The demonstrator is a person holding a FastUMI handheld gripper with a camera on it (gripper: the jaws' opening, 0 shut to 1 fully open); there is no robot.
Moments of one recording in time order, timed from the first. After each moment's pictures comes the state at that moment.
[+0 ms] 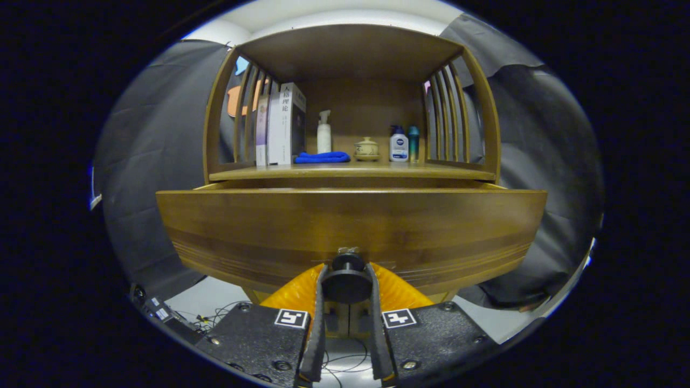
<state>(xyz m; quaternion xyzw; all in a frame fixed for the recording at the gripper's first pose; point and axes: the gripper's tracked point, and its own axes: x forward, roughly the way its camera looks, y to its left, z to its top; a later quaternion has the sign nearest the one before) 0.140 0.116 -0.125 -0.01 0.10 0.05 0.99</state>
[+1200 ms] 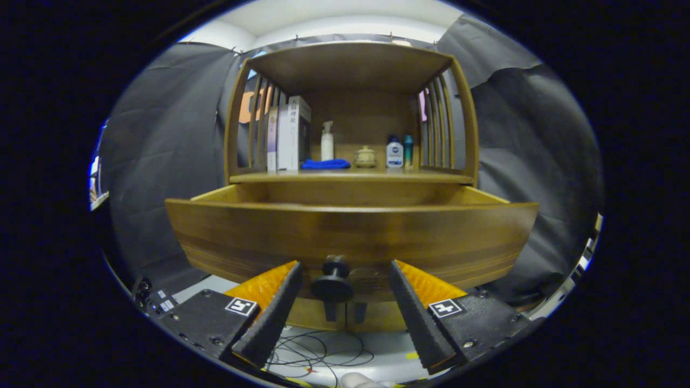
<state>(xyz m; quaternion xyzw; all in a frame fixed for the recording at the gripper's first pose) 0.075 0.087 -0.093 0.00 0.06 0.05 1.00</state>
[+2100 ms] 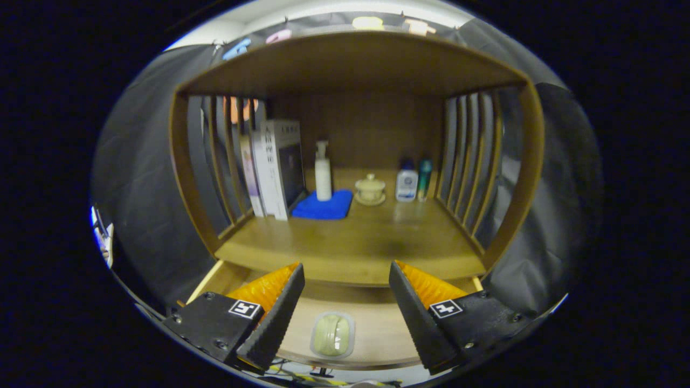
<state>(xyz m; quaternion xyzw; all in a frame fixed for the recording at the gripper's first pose) 0.211 0.108 0.056 -0.04 0.26 0.08 0.96</state>
